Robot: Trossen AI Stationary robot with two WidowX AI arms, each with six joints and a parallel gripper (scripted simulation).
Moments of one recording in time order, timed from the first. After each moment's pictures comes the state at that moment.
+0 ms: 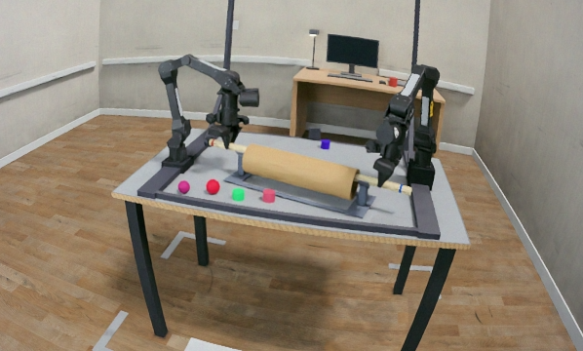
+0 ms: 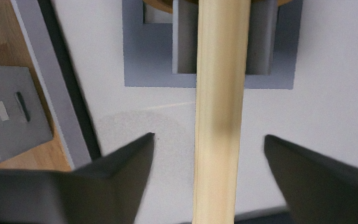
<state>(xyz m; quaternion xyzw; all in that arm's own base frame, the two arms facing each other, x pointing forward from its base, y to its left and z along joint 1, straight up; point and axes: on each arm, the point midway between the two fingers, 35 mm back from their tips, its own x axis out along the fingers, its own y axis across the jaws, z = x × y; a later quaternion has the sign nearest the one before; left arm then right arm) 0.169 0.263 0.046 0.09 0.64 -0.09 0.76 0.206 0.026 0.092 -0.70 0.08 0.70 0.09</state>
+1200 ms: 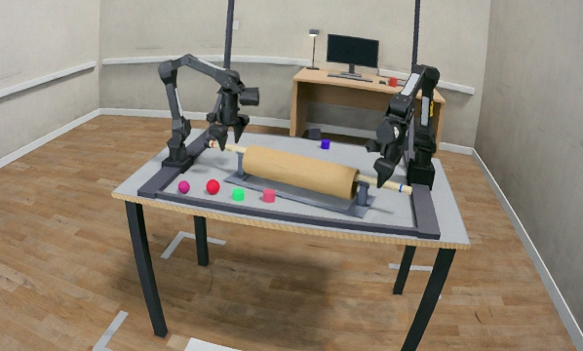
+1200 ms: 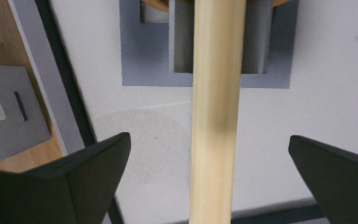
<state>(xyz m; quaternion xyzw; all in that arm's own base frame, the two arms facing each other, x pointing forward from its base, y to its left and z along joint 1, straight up) 0.168 0.261 0.048 0.08 0.64 -0.09 0.76 0.208 0.026 0.095 -0.71 0.08 0.70 0.09</state>
